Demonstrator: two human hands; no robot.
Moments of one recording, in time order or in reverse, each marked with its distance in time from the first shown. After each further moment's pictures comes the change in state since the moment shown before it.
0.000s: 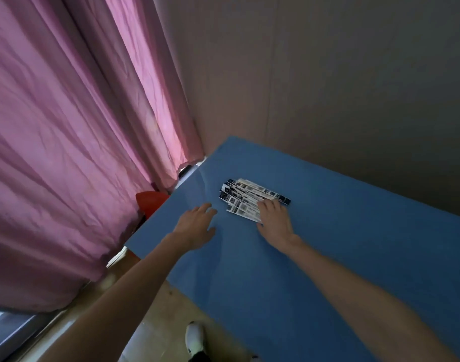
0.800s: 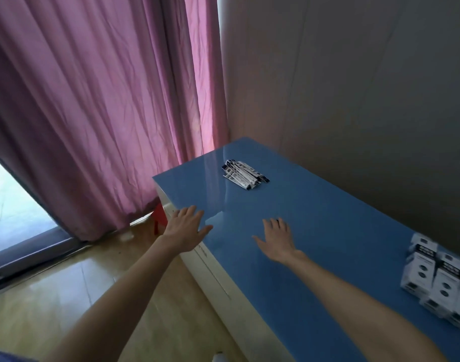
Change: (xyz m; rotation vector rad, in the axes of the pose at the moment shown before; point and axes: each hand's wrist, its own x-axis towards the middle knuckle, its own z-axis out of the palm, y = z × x) left_hand -0.262 0.233 0.031 -0.022 0.168 -0.429; right_hand -0.274 0.087 -0.033 0.021 -0.128 -0.152
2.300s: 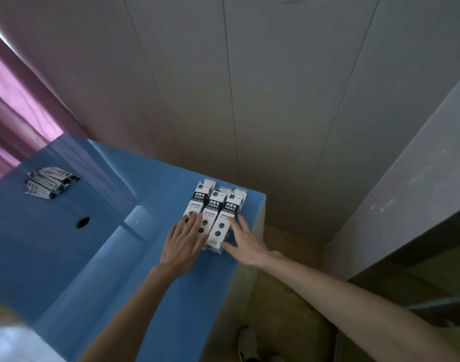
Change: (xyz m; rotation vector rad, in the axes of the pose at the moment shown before) left_hand -0.011 0.583 0.096 -0.184 -0.053 0.415; right_hand -0.255 0.484 0.020 0.608 -0.074 0.189
